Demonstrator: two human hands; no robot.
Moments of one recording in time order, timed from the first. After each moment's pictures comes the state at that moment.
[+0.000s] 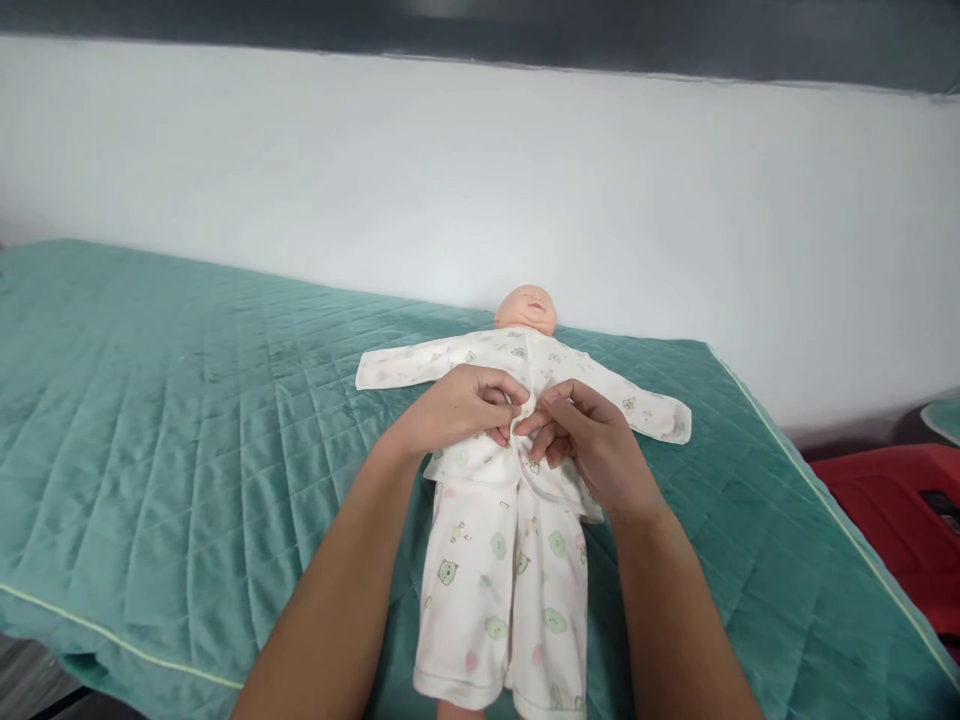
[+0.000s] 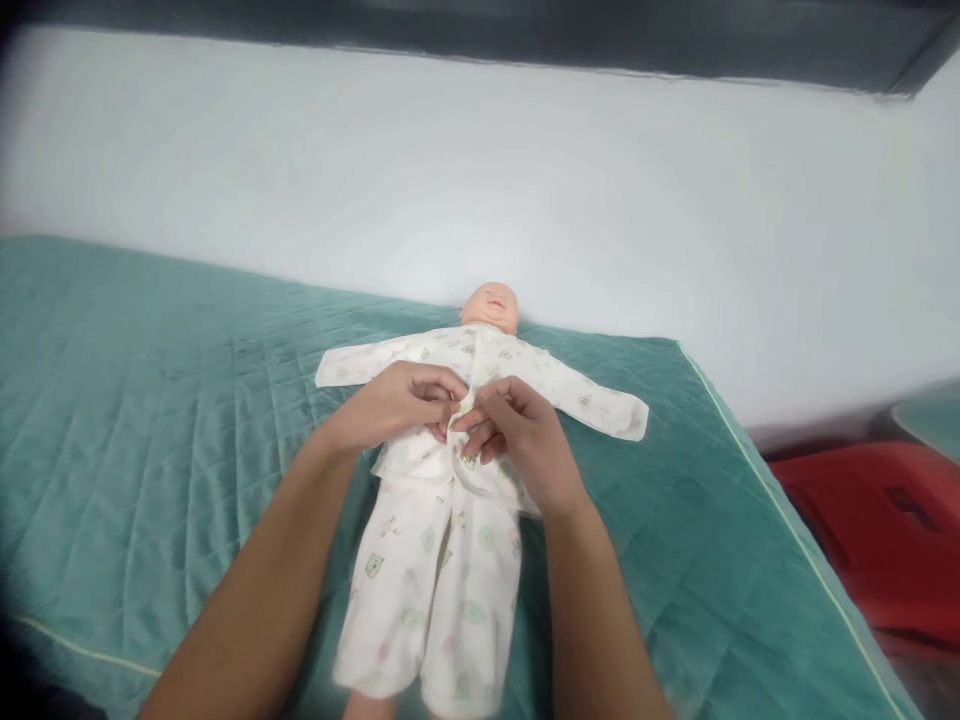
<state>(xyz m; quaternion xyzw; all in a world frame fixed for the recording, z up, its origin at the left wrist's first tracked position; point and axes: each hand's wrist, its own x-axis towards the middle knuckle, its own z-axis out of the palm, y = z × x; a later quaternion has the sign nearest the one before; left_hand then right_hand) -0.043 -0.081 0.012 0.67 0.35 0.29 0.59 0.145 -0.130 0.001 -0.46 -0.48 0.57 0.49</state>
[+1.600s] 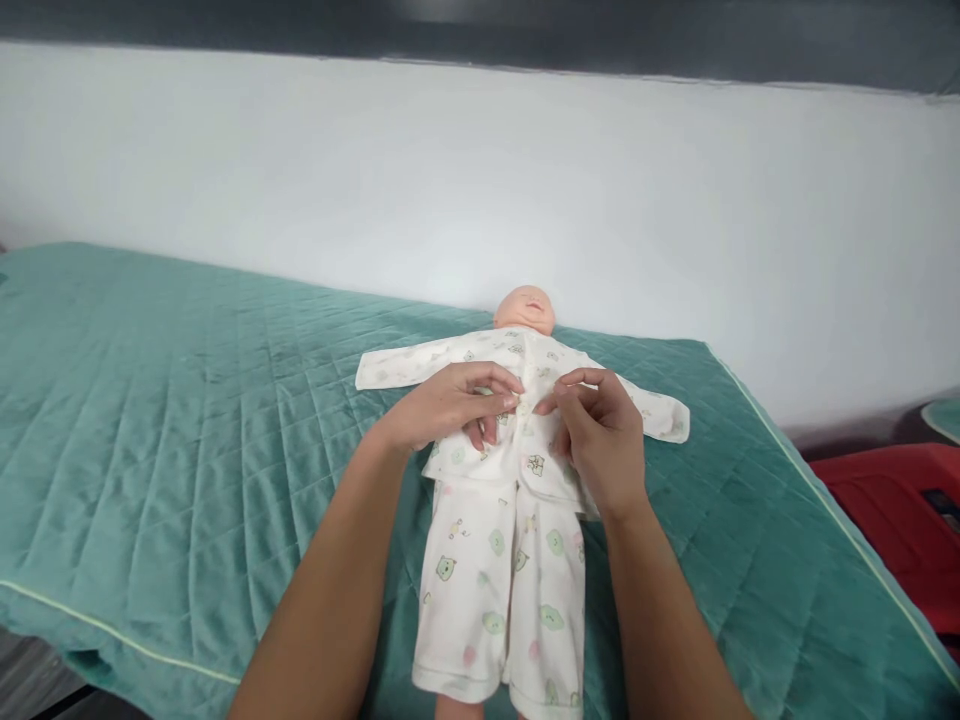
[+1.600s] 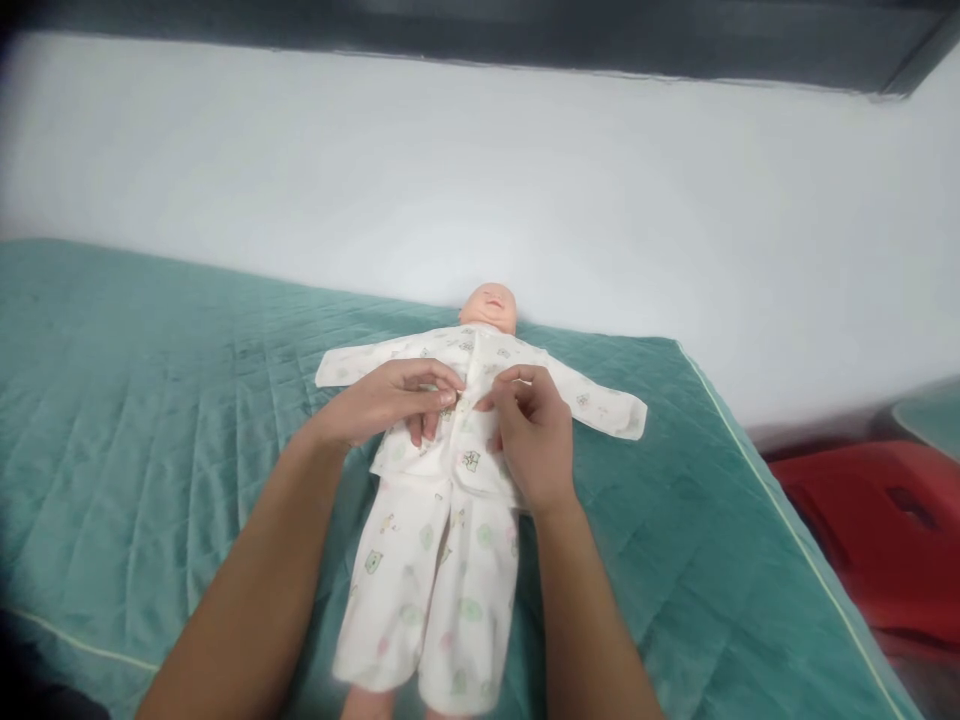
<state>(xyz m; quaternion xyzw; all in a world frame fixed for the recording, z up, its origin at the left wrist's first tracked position) -0.053 -0.079 0.012 0.66 0.34 0.28 0.61 0.140 -0.132 -0.002 -0.52 -0.51 0.36 0.58</state>
